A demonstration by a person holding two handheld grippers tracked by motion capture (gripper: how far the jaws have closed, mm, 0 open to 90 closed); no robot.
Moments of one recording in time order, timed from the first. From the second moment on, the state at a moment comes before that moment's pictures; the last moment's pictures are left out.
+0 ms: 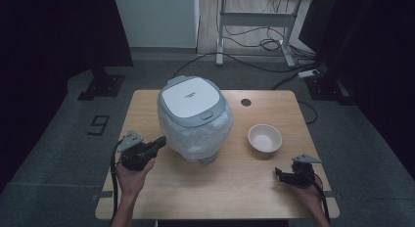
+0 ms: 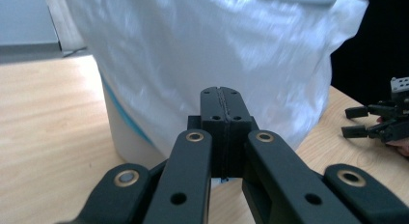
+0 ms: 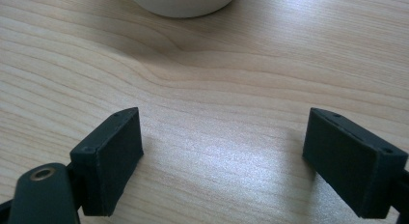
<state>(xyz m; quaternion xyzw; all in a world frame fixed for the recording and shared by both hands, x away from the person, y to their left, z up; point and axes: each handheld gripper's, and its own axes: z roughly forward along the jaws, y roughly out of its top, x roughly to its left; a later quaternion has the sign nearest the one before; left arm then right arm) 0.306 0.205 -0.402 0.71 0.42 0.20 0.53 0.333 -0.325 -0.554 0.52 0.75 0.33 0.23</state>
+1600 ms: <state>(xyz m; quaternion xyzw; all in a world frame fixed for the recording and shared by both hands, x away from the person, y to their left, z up) 0.347 0.126 -0.338 0.74 0.35 0.19 0.55 0.333 -0.325 -0.554 0.52 0.75 0.33 0.23</state>
